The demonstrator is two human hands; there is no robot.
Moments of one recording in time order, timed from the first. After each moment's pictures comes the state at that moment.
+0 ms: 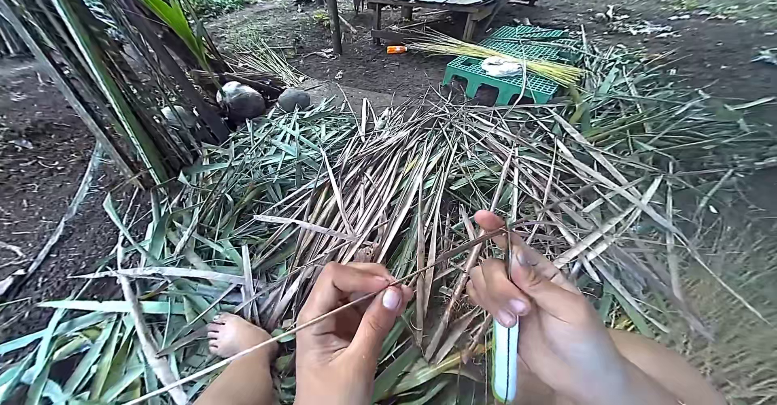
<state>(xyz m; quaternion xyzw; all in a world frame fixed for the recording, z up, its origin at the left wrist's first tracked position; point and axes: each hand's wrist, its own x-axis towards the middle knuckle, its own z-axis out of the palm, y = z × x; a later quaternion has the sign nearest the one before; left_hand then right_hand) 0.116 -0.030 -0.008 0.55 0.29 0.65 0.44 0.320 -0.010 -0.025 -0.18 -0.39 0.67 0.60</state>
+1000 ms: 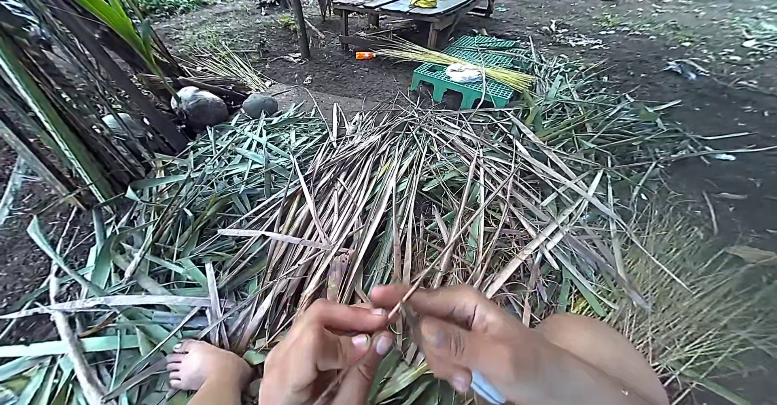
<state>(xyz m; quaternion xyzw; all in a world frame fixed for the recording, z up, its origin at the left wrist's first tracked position) 0.111 -0.036 -0.016 0.68 0.27 0.60 0.31 0.313 -0.017 -0.011 -0.14 -0.55 0.72 0.40</state>
